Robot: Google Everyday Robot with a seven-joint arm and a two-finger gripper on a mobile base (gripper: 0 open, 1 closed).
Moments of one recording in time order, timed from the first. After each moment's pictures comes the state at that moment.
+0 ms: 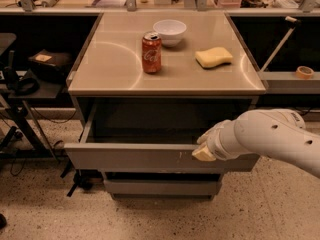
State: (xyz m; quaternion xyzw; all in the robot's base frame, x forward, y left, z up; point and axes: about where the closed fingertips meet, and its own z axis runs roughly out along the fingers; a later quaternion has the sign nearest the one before) arm 0.521 -0.130 0.681 -0.50 0.82 0.02 0.29
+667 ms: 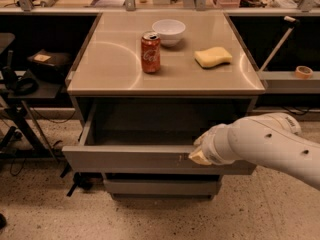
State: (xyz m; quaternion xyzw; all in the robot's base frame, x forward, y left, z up) arm 0.506 -0.116 0.685 -0.50 0.81 0.01 0.29
